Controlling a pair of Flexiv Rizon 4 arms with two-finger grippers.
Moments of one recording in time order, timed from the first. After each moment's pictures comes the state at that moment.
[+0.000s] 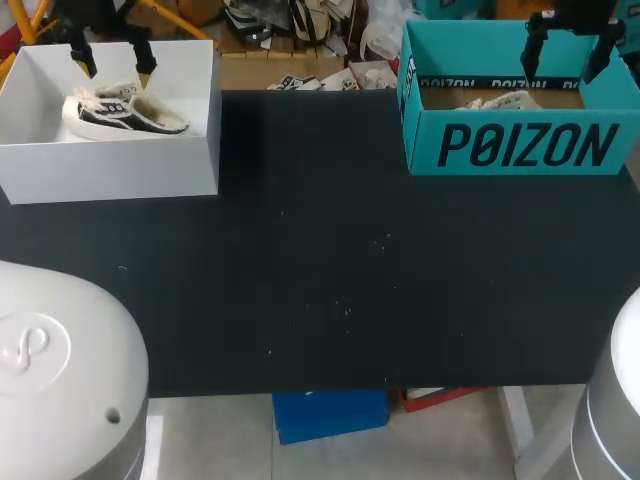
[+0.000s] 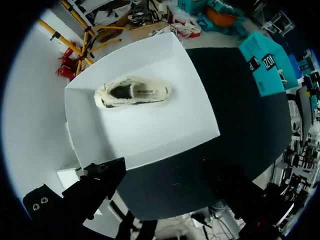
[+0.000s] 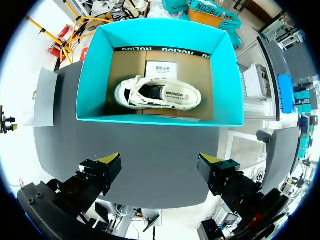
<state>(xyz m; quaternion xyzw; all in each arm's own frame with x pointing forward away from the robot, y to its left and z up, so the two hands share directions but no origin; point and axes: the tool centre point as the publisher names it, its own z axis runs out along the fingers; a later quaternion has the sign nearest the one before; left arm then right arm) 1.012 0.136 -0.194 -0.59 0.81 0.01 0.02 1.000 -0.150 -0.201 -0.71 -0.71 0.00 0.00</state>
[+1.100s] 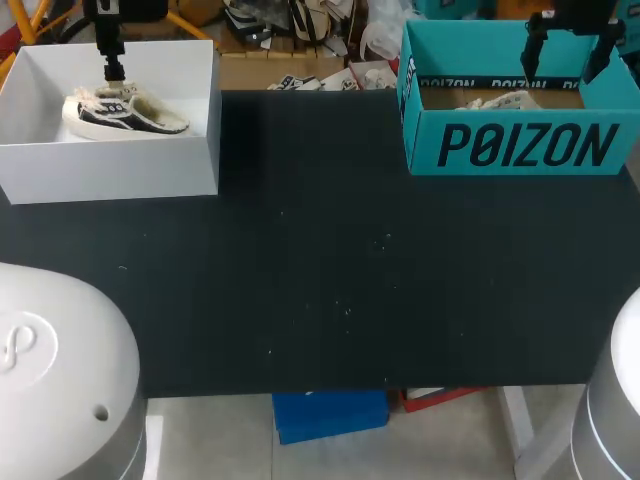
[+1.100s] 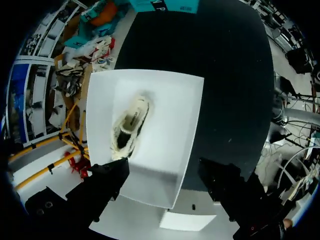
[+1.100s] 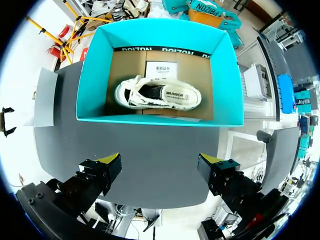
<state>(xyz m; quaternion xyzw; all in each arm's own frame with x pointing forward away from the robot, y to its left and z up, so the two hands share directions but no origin) 1.039 0.152 -0.187 -0.10 0.99 0.09 0.08 1.000 -0.150 -0.201 -0.71 -0.71 0.00 0.00</state>
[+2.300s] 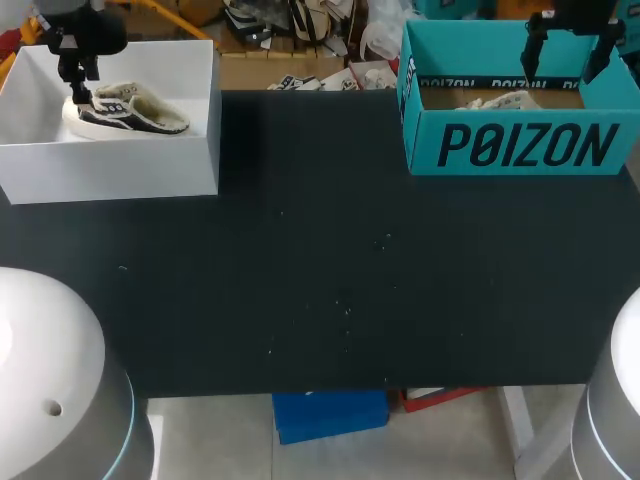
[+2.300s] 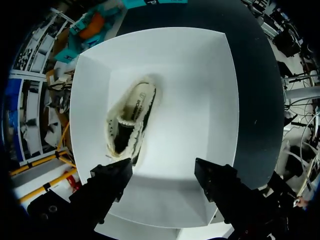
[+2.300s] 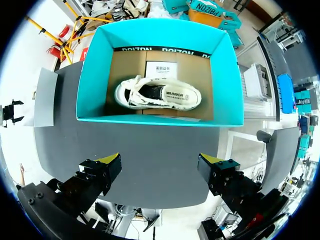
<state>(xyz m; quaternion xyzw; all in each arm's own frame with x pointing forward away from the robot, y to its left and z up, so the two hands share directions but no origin) 1.089 0.223 -0.276 -0.04 1.00 0.04 0.07 1.000 -0.150 -0.201 -0.71 -0.71 0.00 0.00</state>
